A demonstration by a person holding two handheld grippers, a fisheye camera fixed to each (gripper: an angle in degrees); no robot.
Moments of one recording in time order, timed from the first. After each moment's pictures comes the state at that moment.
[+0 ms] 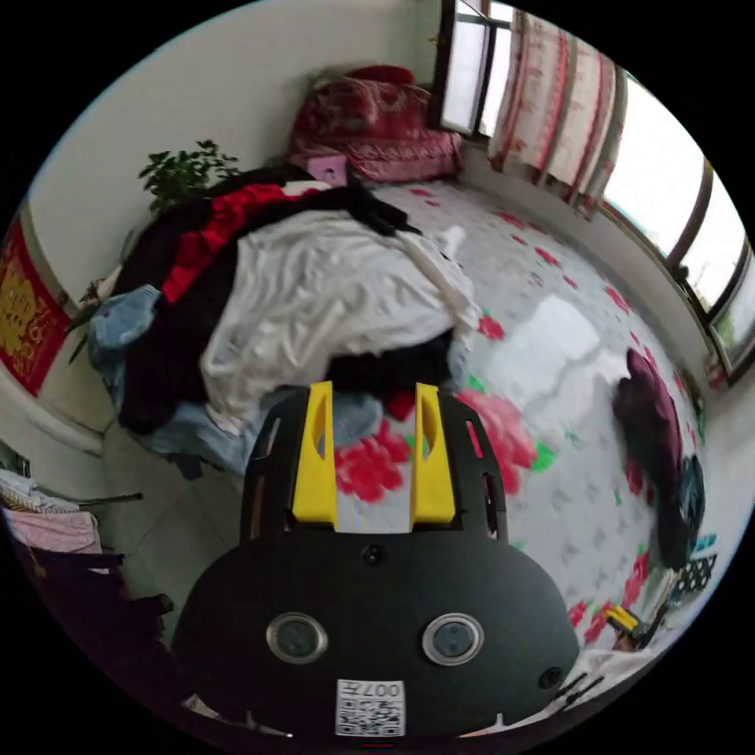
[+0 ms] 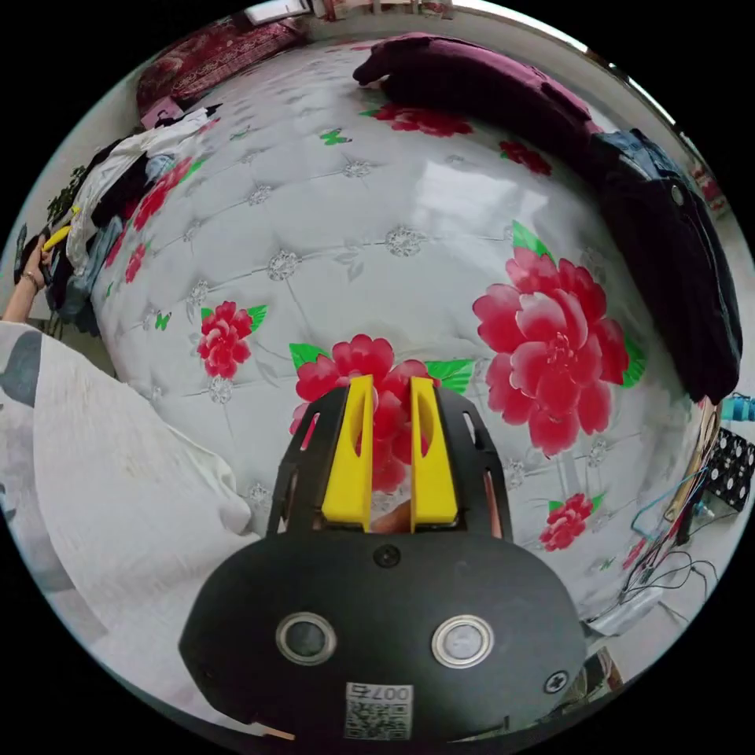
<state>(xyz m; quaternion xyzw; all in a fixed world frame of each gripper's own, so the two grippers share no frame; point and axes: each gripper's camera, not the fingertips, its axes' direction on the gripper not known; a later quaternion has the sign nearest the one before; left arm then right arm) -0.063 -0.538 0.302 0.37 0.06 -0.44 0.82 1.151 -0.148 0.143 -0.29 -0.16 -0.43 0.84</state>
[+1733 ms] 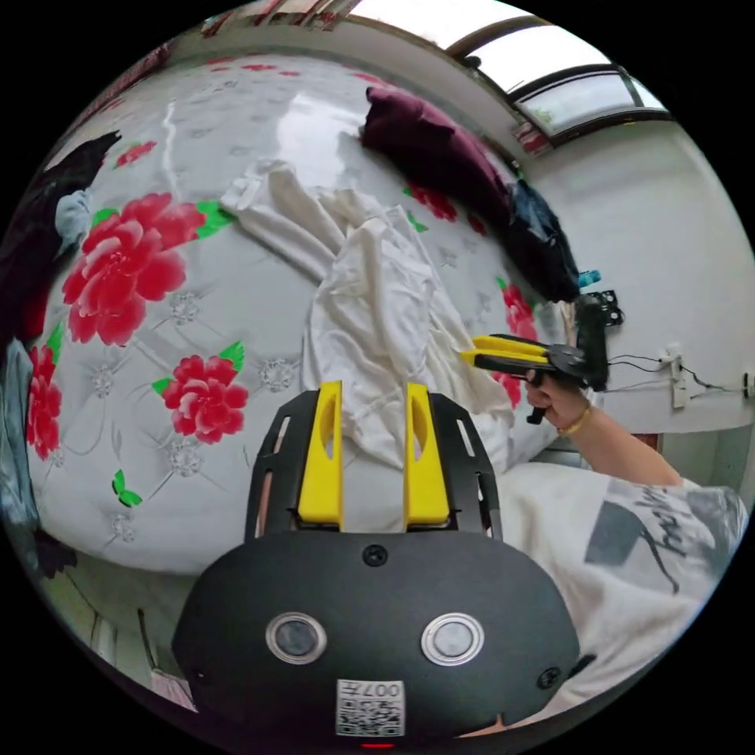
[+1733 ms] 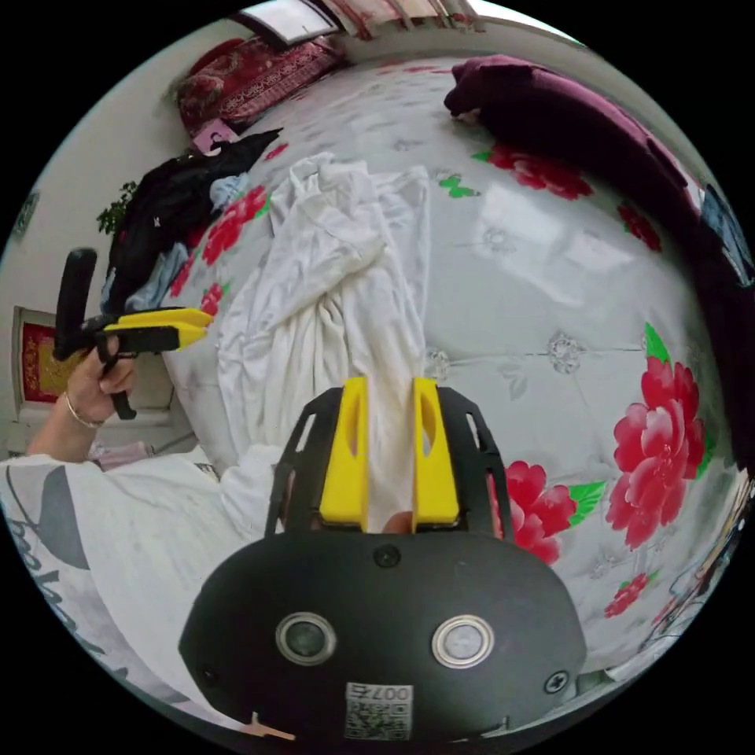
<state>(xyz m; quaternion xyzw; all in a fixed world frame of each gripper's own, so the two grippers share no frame) 0.185 -0.584 0.233 0.32 0.28 -0.02 0.90 0.994 -0.057 0.148 -0.16 -0.35 -0.52 0.76</state>
